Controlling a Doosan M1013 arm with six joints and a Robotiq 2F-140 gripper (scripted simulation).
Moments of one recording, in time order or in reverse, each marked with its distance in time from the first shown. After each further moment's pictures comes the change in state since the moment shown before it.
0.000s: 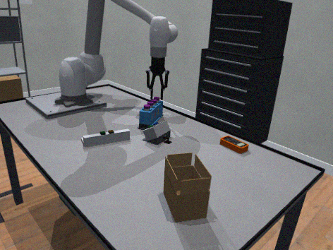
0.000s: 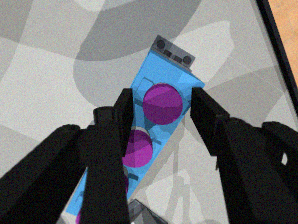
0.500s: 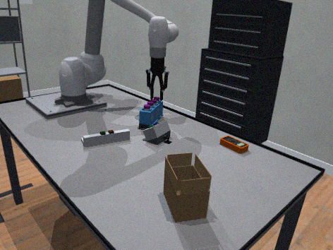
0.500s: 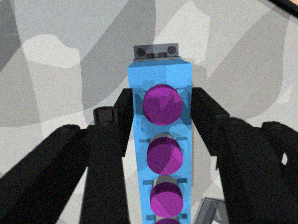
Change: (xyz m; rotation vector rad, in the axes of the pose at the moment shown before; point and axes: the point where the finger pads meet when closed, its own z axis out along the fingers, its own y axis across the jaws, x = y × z) arm 0.000 0.000 0.000 -0.011 0.030 0.572
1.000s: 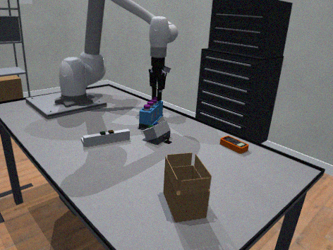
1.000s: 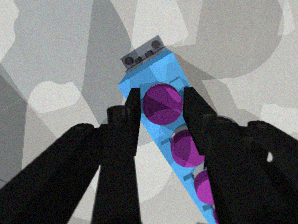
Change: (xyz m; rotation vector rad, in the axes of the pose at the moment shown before) arm 0.000 0.000 0.000 -0.005 -0.028 0.472
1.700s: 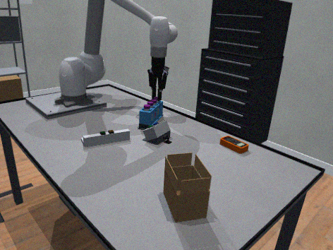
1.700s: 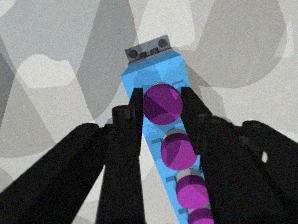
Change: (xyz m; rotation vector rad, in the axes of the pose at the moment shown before) arm 0.000 0.000 0.000 -0.005 -0.013 -0.202
